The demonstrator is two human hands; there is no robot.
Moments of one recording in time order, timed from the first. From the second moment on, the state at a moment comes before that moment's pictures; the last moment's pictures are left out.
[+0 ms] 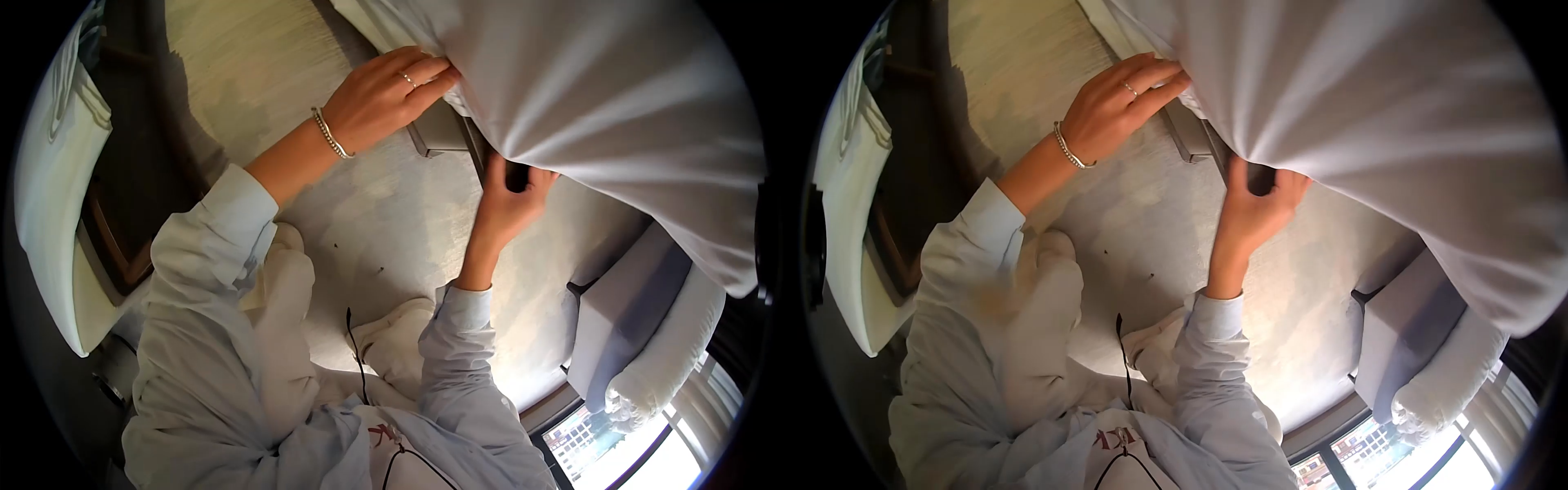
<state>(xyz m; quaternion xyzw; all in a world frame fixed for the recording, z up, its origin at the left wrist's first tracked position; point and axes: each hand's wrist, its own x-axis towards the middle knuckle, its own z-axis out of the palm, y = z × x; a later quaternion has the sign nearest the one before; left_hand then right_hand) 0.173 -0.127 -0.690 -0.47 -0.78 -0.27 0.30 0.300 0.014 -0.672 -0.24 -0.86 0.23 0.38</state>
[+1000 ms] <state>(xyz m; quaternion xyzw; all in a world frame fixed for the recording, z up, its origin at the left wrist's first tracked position) 0.196 -0.070 -0.714 -0.37 -0.85 -0.26 0.27 0.291 0.040 -0.696 -0.38 -0.75 0.32 0.43</state>
